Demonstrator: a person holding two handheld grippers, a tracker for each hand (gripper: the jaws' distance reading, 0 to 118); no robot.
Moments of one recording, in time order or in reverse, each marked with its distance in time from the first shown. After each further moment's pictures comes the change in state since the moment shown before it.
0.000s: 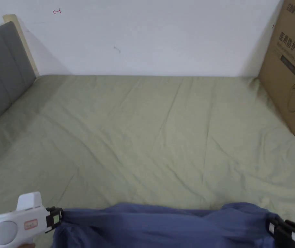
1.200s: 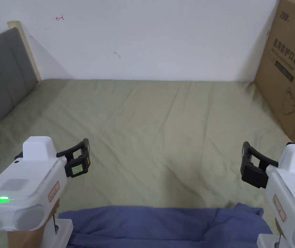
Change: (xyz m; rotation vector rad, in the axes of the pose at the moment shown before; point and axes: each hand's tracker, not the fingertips) left arm 0.121 0.044 0.123 0.722 0.036 -0.260; right arm -0.134 0.094 0.069 0.582 -0.231 0.216
